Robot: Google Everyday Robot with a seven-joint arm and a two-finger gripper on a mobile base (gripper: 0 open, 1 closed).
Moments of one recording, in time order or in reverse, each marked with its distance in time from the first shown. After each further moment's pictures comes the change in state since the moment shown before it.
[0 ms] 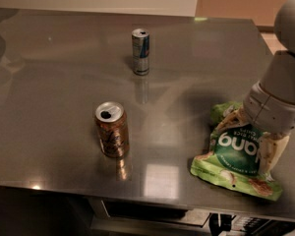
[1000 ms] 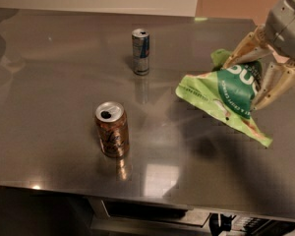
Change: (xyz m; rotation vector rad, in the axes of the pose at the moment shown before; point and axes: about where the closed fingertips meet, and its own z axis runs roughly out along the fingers) arm -0.051 -0.048 -0.146 0.309 -0.136 0.057
